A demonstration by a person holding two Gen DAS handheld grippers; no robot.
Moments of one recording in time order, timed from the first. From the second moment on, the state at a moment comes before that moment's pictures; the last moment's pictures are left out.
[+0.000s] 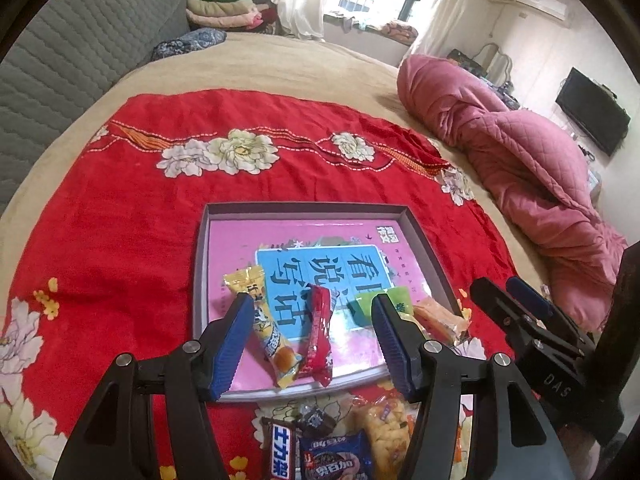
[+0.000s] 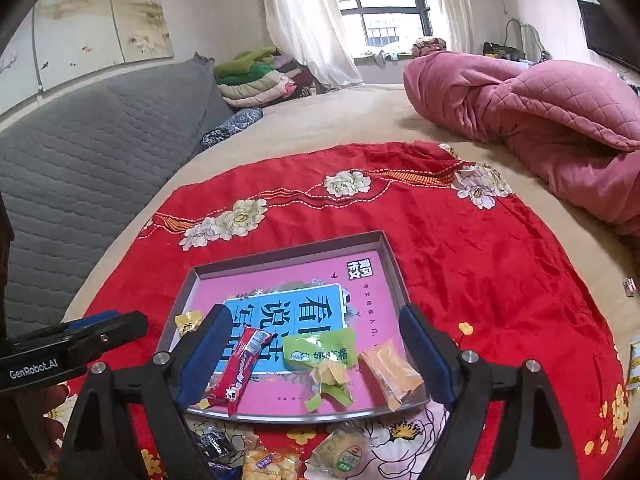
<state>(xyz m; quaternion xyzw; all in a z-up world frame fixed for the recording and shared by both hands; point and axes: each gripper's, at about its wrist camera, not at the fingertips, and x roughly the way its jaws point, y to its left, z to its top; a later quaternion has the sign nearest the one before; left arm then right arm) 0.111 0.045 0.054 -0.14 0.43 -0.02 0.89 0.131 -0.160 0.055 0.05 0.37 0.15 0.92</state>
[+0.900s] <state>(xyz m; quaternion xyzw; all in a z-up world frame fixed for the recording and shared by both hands) 0.067 0.059 0.052 -0.14 0.45 0.00 0.89 0.091 -0.191 0.061 0.03 0.37 0.14 0.92</state>
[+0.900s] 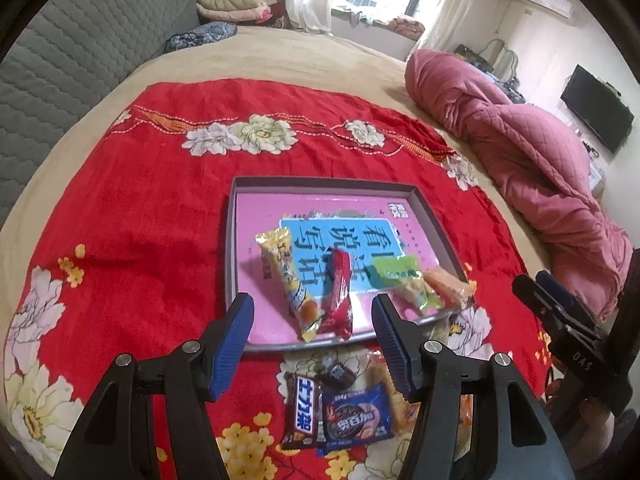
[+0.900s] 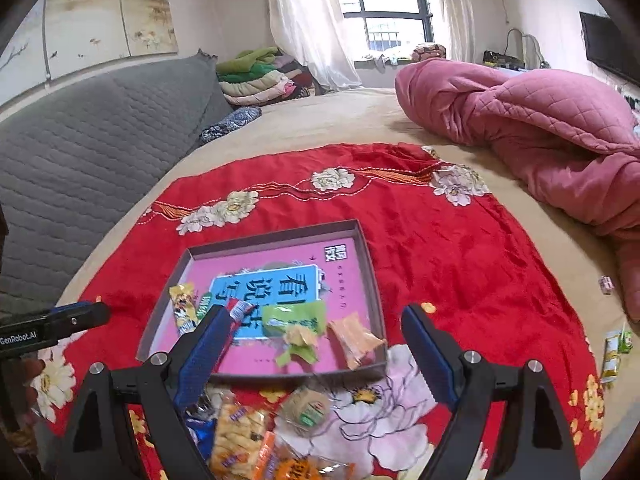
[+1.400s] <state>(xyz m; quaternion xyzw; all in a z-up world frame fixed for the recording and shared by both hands) 0.048 0.047 0.037 -0.12 0.47 -0.01 0.87 0.068 -0.193 0.053 0.00 0.38 0.16 0.91</state>
